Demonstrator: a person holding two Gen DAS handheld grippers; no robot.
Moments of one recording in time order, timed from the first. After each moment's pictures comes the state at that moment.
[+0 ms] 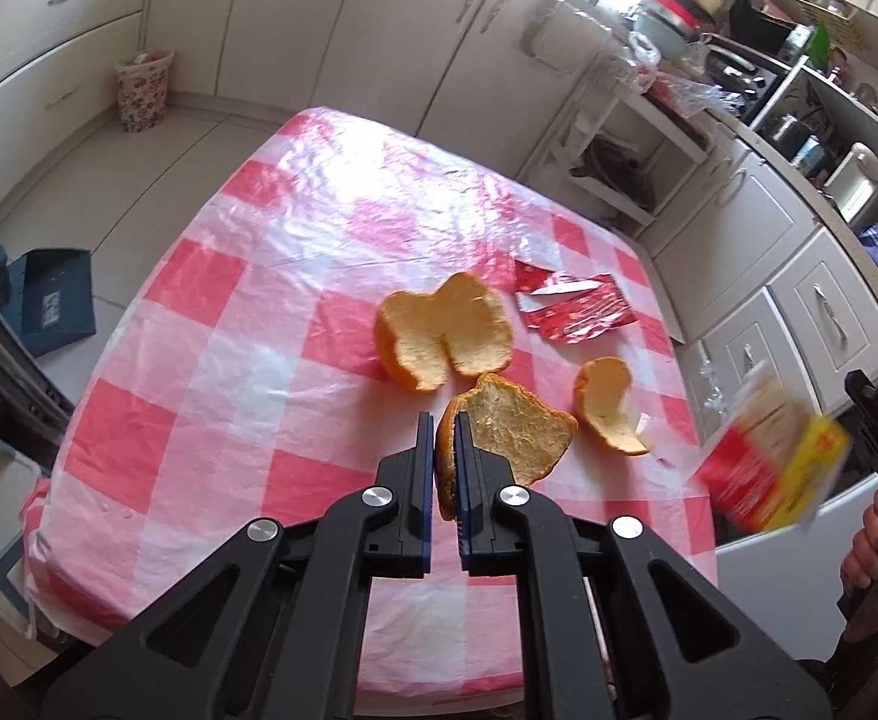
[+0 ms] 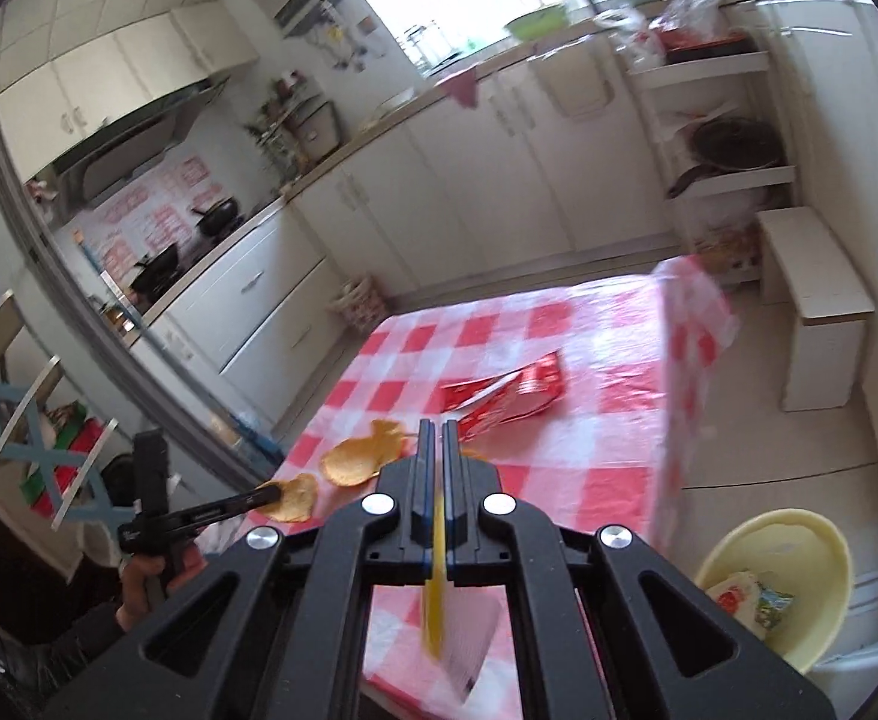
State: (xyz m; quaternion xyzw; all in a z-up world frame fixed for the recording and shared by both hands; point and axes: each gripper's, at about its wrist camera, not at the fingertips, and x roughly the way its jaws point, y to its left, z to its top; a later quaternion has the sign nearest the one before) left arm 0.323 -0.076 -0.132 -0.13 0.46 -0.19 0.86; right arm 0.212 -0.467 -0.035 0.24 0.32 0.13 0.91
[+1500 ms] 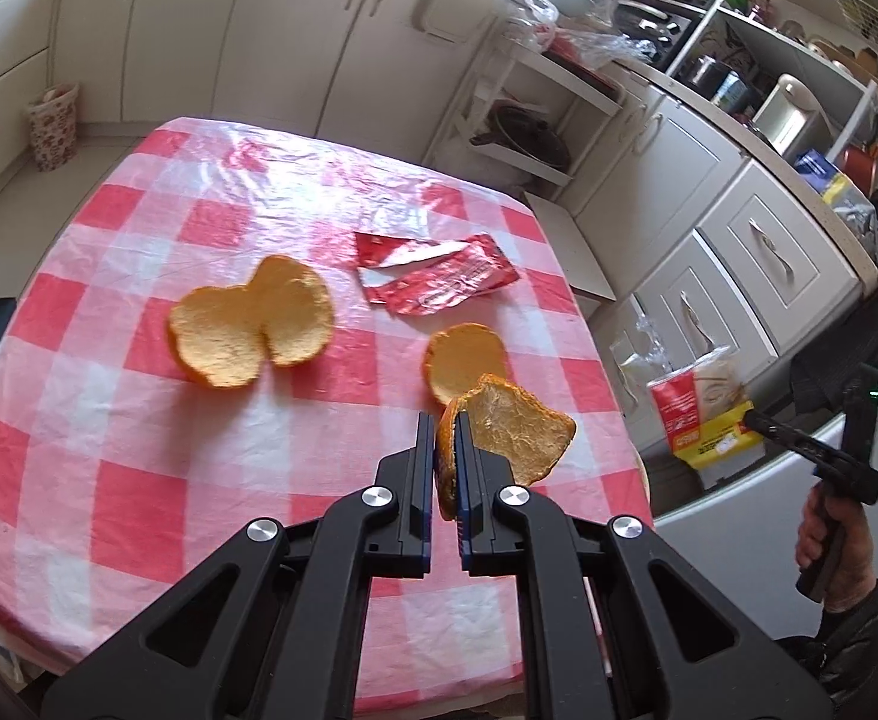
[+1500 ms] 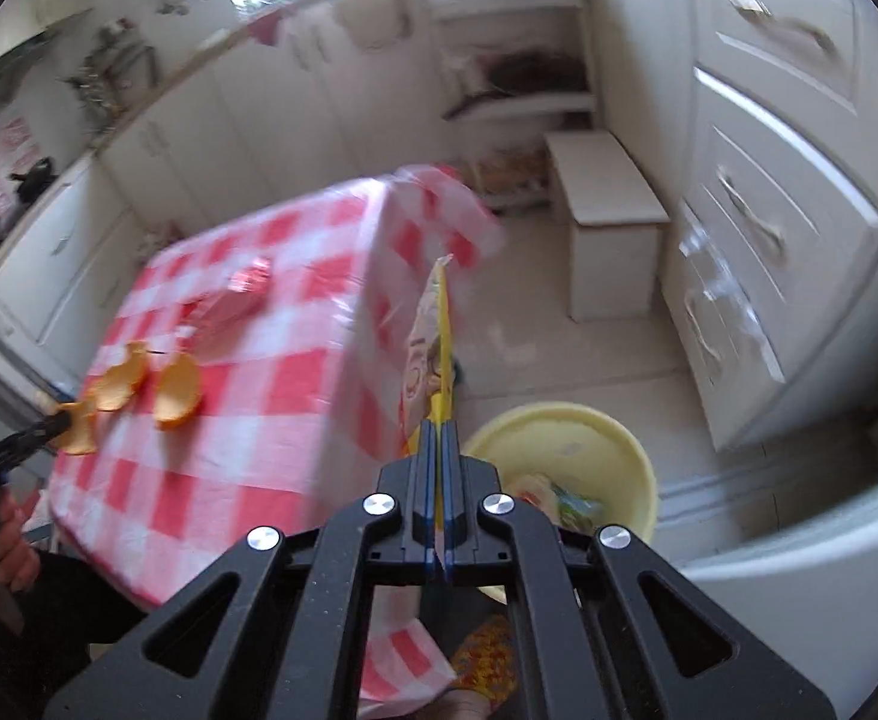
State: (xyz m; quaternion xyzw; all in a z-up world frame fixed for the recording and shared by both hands) left arm 0.306 -0.161 -0.126 -0.09 0.45 -0.29 0.84; right arm 0.182 -0.549 -0.122 0.17 0.45 -0.08 0.87
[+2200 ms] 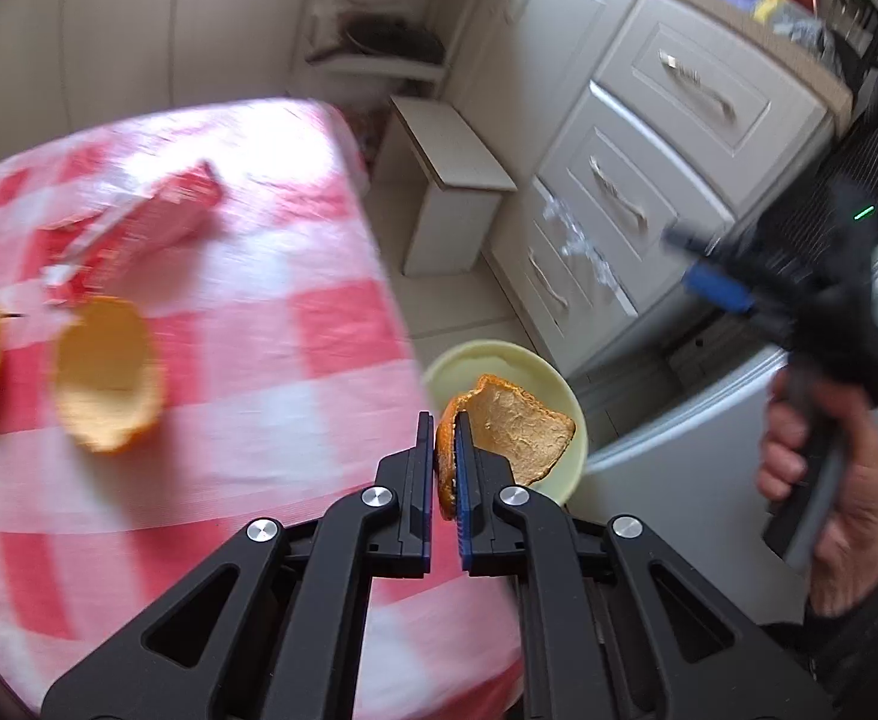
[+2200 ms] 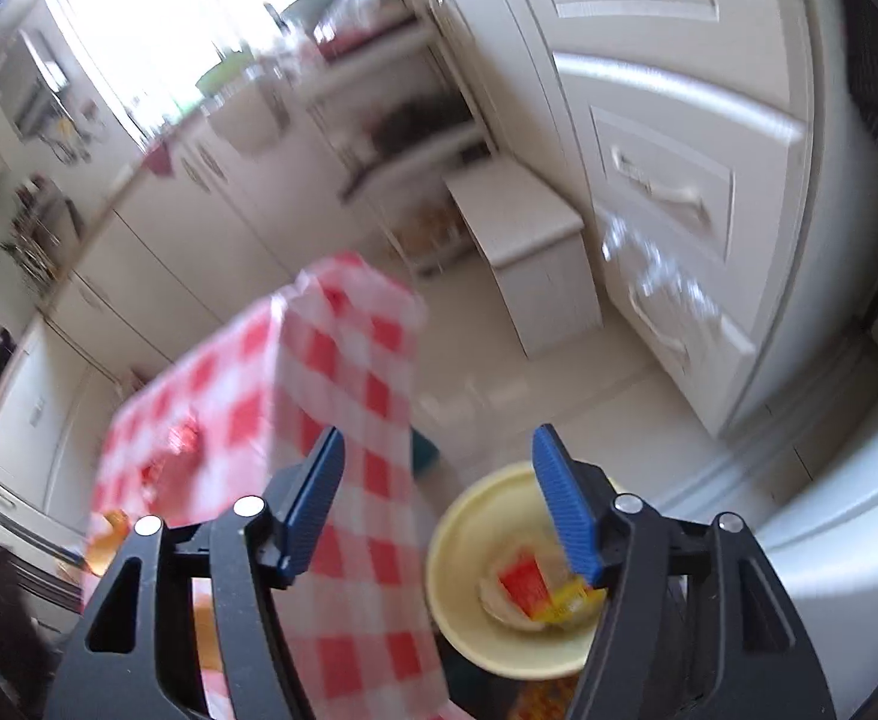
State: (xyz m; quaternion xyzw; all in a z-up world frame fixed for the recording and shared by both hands) left arm 0.264 -0.383 -0.158 0.03 0.50 -0.37 0.78; right arm 0.169 -0.621 -0.115 0.30 0.34 -0.15 0.88
